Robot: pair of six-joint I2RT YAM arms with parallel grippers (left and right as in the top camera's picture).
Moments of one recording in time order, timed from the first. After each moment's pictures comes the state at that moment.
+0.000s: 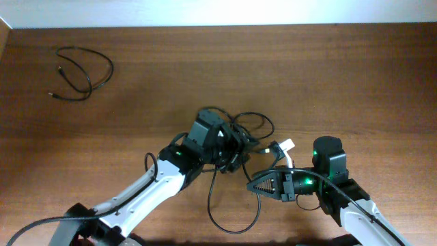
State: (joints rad) left arm -0.60 1.47 0.78 -0.04 0.54 -1.51; right arm 0.27 1.10 0.35 0.15 -1.34 0.57
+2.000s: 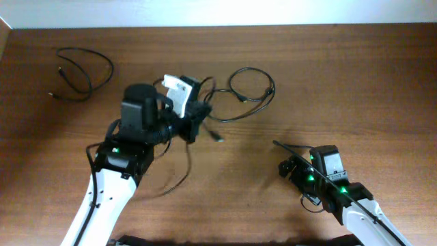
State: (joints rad) left arm -0.25 1.19 0.98 -0.40 0.52 -0.05; right arm 0.24 1.09 0.38 -0.38 -0.17 0.94
